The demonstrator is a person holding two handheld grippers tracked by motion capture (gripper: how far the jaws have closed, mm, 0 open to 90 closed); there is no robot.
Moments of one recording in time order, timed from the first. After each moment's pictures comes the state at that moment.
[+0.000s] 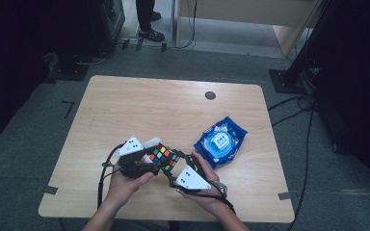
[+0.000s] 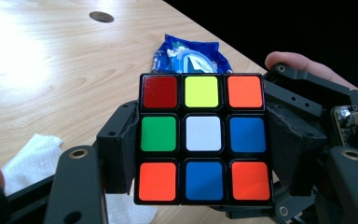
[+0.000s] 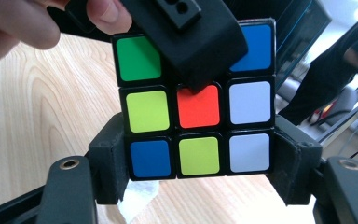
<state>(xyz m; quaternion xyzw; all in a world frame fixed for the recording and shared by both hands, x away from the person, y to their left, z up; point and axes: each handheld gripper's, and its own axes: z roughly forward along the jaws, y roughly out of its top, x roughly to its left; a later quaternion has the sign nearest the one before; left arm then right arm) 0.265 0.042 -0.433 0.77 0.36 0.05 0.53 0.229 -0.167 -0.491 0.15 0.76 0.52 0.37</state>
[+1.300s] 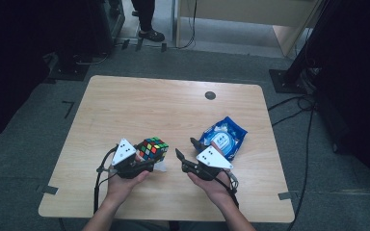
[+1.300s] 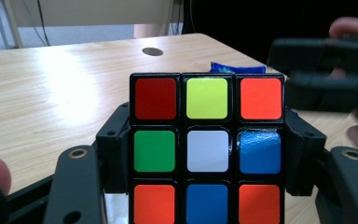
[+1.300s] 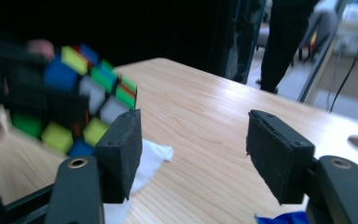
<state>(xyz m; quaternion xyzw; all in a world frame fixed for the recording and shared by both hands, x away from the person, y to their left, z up) 0.264 0.053 -0.457 0.73 0.36 0.17 0.55 0.249 -0.203 -0.455 0.36 0.69 0.56 0.28</state>
